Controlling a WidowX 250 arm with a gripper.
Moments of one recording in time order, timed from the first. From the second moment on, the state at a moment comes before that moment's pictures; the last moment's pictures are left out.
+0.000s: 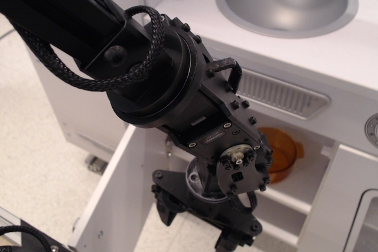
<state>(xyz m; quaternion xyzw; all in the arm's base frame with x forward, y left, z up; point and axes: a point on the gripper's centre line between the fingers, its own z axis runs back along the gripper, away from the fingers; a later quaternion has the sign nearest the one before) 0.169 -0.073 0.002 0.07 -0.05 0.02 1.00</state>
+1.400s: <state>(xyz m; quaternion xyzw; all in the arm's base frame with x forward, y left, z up) 0.200 0.049 0.023 0.10 -0.08 0.09 0.99</state>
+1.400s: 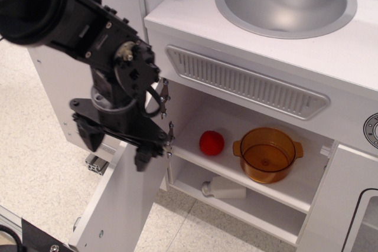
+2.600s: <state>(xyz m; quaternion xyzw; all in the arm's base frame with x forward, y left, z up) 0.243 -0.074 -0.002 -0.03 -0.07 0.10 0.99</state>
